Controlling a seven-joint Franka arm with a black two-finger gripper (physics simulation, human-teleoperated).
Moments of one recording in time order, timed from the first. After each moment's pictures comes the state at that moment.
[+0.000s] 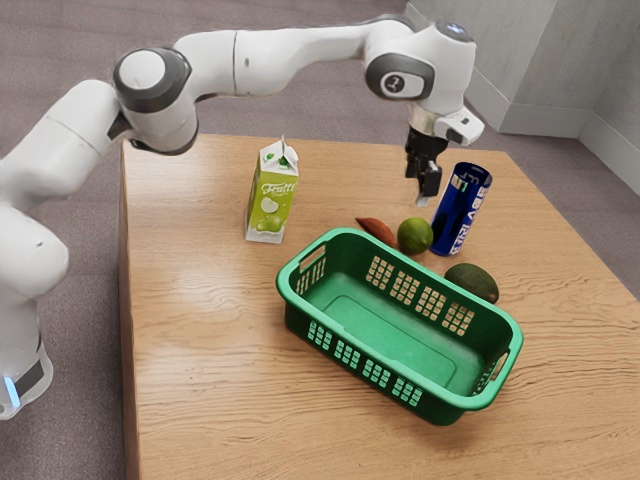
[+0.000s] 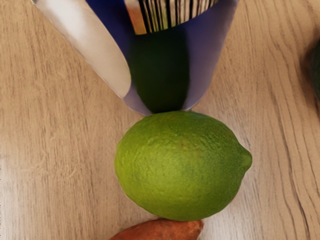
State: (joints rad) arm 0.77 0.98 -1.44 -1.03 1.09 1.50 -0.15
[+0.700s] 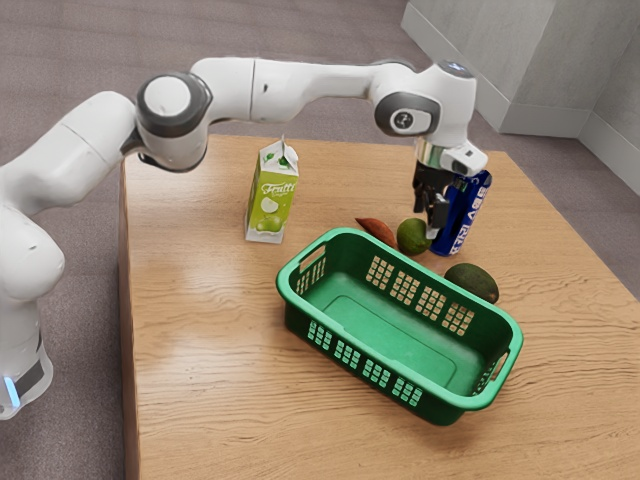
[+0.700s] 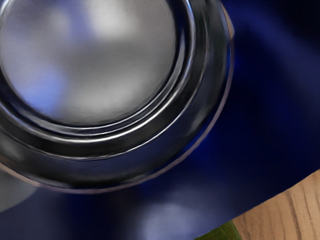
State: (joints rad) arm 0.68 1.03 -1.28 -0.97 0.94 1.64 -0.10
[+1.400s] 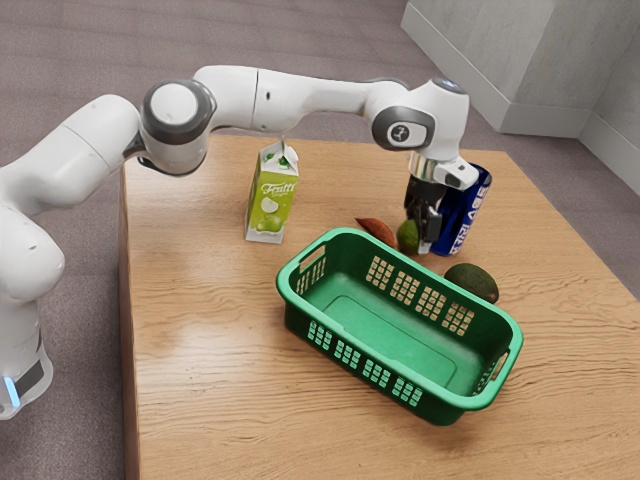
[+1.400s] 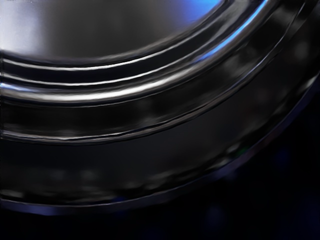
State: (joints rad) arm 0.68 1.06 -1.21 -0.98 0.86 1.67 -0.09
